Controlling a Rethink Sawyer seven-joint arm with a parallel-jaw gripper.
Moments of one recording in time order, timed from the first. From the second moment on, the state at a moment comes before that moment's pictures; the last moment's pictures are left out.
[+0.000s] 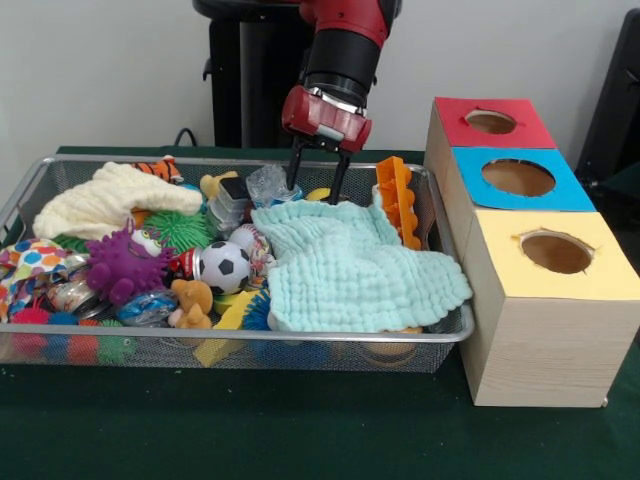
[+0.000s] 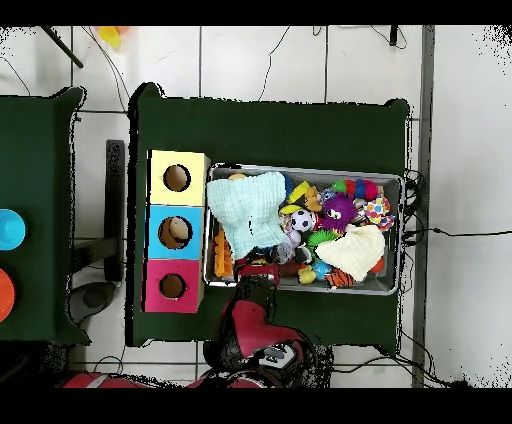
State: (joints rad) arm 0.09 -0.33 -0.42 2.07 -0.07 -0.87 1.58
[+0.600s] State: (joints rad) arm 0.01 -0.33 -0.42 2.07 -0.09 -0.87 1.58
